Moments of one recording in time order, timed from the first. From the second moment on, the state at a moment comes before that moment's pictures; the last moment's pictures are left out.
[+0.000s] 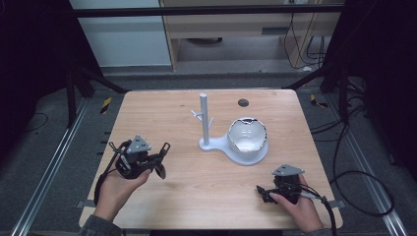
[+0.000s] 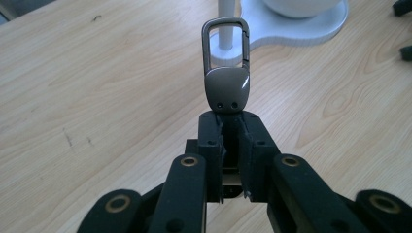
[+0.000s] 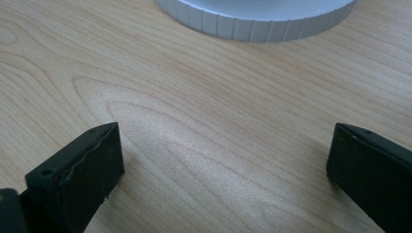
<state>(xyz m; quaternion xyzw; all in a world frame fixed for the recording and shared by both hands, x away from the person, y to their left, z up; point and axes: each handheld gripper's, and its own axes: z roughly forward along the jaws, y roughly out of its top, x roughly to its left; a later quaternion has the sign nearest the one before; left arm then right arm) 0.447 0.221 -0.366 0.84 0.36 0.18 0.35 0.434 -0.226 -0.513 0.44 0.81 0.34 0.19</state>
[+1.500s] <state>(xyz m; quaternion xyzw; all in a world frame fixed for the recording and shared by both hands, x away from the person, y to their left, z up) 0.476 0.170 -0.342 0.80 0.35 0.25 0.42 0.440 -0.227 -0.513 0.46 0.80 0.34 0.20</state>
